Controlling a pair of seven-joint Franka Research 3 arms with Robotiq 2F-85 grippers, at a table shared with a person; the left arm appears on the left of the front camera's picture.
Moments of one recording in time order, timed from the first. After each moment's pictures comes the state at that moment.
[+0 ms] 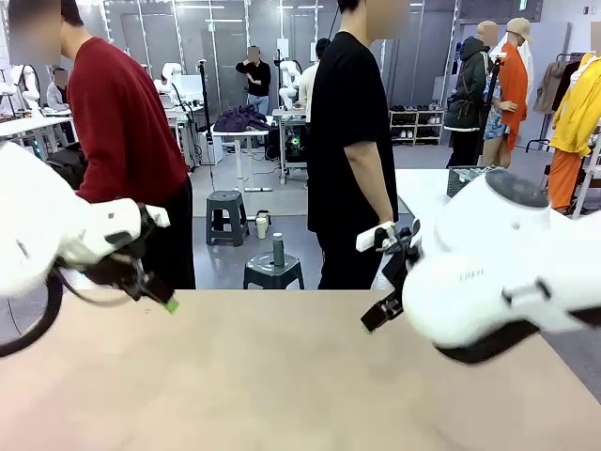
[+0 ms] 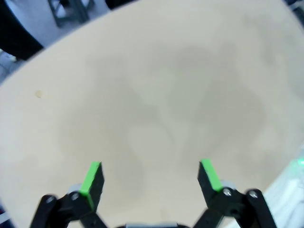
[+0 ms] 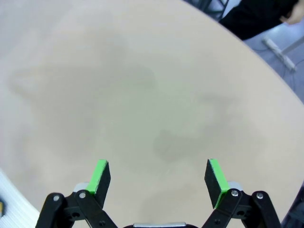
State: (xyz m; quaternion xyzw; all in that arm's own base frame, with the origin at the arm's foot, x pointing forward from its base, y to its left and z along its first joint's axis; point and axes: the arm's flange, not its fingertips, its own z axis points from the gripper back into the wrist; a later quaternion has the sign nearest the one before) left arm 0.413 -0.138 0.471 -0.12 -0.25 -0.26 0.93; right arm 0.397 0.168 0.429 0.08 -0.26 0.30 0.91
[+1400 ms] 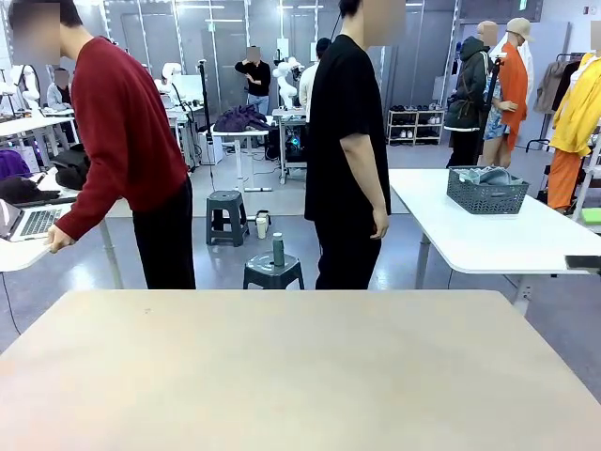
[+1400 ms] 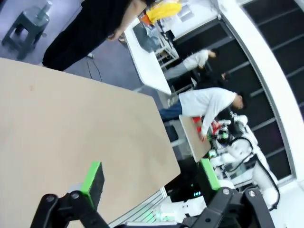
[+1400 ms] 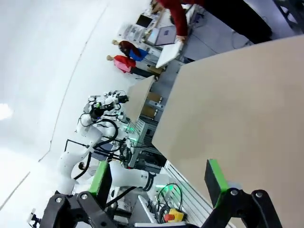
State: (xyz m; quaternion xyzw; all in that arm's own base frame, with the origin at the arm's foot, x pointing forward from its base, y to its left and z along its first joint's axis) left arm 0.277 0.167 0.559 -0.50 -0.36 0.02 0.78; right arm 0.327 -0.157 0.492 0.60 -0.24 0.03 0.76
